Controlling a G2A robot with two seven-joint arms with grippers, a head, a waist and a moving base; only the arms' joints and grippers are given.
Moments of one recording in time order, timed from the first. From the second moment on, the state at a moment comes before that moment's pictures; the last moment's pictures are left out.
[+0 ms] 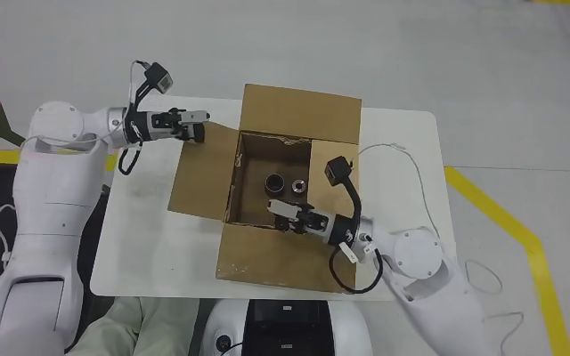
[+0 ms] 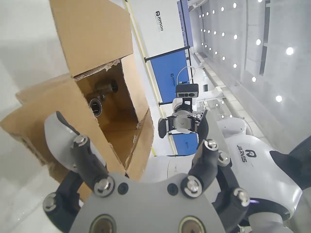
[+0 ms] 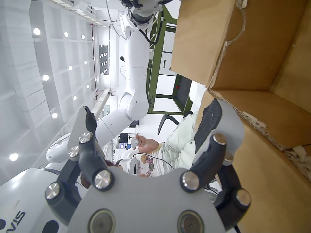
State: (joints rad) left arm 0.79 -0.91 -1.36 -1.24 -0.44 -0.22 -1.43; right arm -1.38 -1.22 1.08 -2.02 0.17 0.11 0.73
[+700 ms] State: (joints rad) left arm 0.66 -0.96 -1.09 -1.38 -0.35 -0.16 -1.35; right arm -1.54 -1.17 1.18 -2.15 0.06 0.13 0.82
